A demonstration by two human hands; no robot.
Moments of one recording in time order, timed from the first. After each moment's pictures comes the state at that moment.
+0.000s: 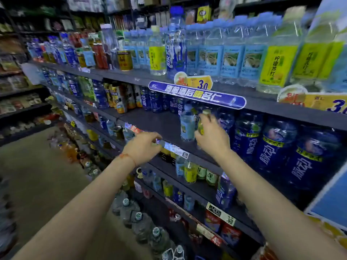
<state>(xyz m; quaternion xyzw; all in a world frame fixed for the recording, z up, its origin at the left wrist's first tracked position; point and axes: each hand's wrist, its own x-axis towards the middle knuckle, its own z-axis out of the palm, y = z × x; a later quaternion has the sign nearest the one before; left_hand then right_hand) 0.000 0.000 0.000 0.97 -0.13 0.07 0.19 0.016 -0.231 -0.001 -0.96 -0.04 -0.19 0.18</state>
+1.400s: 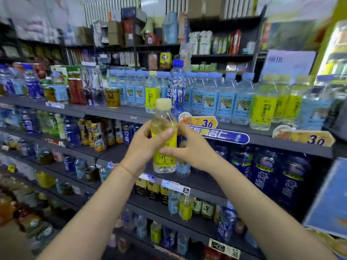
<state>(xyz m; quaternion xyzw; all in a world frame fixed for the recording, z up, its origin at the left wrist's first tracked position) 0.023 0.044 0.098 0.63 -0.27 0.05 0.73 -0.022 -0.109 0.108 -0.86 -0.15 -0.17 0.45</state>
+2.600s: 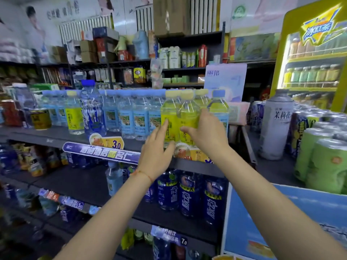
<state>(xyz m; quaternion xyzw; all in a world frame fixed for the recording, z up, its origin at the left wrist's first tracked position) 0.018 -0.270 0.101 0.83 -0.31 0.23 0.40 -0.047 -0.416 0.166 -0.91 0.11 -0.37 0.17</state>
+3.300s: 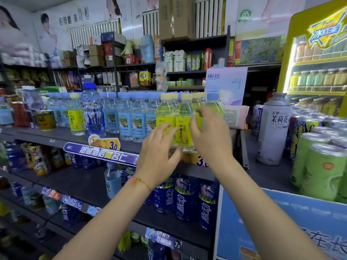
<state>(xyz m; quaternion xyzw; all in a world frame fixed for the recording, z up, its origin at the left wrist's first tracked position) -0.027 -0.283 0.117 0.82 -0.35 0.37 0.26 -0.081 -0.425 0.166 -0.83 0.00 -0.52 0.21</state>
